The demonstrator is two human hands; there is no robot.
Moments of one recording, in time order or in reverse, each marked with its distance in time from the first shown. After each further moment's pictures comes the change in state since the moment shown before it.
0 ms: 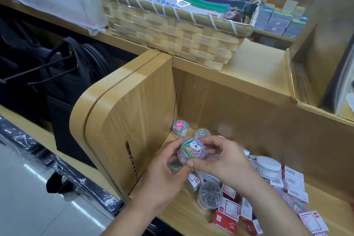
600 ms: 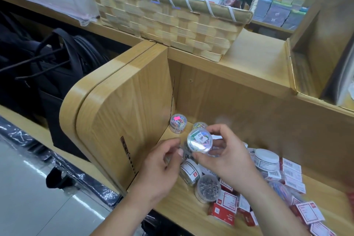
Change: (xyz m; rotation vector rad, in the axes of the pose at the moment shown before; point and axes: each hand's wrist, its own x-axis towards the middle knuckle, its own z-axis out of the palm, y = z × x) left_hand 0.003 -0.019 -0.007 0.150 0.036 -0.065; right_hand -0.009 0.012 0.000 -0.055 0.163 -0.097
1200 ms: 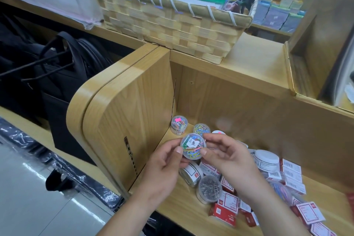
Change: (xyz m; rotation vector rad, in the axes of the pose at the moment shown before) left_hand -0.005 0.022 0.006 -0.248 -0.073 -0.079; right_hand -0.008 0.009 -0.002 0.365 -0.033 0.145
